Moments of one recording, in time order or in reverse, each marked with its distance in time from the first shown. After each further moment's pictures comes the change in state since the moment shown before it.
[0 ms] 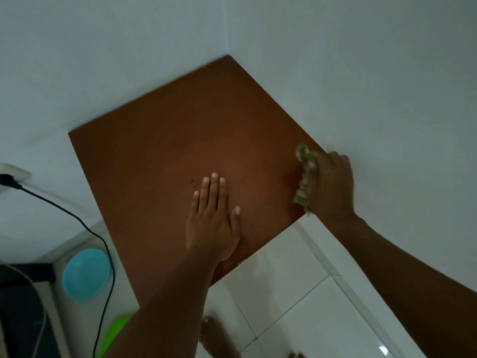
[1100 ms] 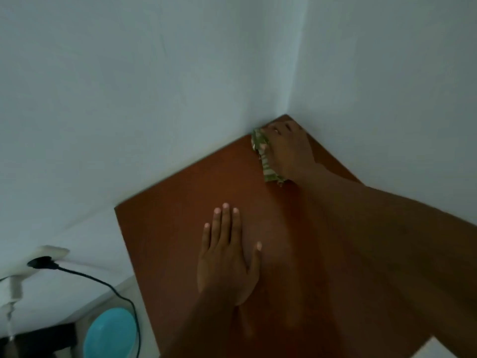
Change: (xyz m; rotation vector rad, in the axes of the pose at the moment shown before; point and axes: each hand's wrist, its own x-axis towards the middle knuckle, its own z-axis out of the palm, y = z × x) left_hand 0.127 -0.120 -0.040 0.005 -0.038 -0.045; right_hand 0.253 -0.149 0.201 -0.133 -0.317 -0.326
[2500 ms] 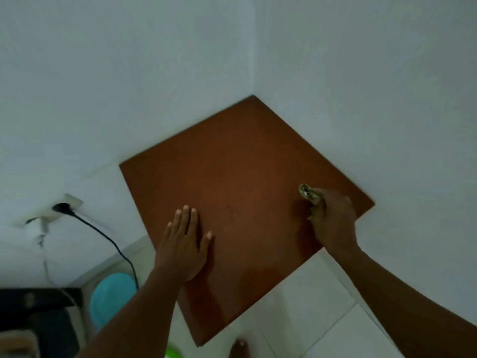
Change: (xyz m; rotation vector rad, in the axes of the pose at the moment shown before) left_hand -0.137 -0.022 -0.028 0.028 -0.243 -0.077; right_hand -0.334 0.020 -0.071 0.356 0.305 0.390
